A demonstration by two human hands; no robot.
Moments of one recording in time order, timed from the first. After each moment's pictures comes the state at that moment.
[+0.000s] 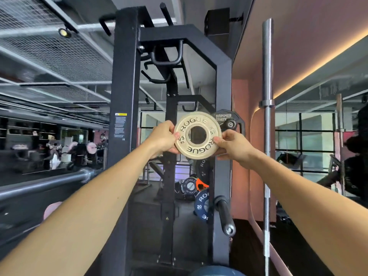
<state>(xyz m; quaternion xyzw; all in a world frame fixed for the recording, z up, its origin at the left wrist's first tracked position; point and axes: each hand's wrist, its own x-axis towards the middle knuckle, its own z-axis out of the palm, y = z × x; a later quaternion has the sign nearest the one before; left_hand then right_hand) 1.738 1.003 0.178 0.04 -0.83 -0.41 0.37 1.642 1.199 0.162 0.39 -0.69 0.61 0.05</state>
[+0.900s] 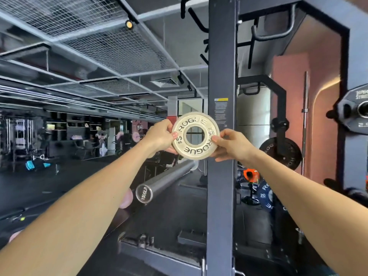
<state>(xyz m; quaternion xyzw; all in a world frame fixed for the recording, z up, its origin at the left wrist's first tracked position) 1.976 0.602 0.134 0.15 -0.84 -0.36 0.37 1.839 0.781 0.113 0.44 -0.66 0.60 -0.05</state>
